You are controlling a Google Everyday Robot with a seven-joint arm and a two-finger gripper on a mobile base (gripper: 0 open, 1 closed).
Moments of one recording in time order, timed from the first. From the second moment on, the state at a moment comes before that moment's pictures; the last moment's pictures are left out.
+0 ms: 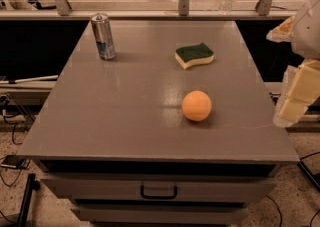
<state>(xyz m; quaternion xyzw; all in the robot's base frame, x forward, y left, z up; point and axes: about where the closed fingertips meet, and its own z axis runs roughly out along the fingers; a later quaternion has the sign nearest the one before) 0.436 -0.207 0.974 -0.63 0.76 -0.02 0.16</state>
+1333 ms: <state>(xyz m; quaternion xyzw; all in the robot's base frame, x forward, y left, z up) 0.472 -0.142 0.879 -0.75 0.66 0.02 0.08</state>
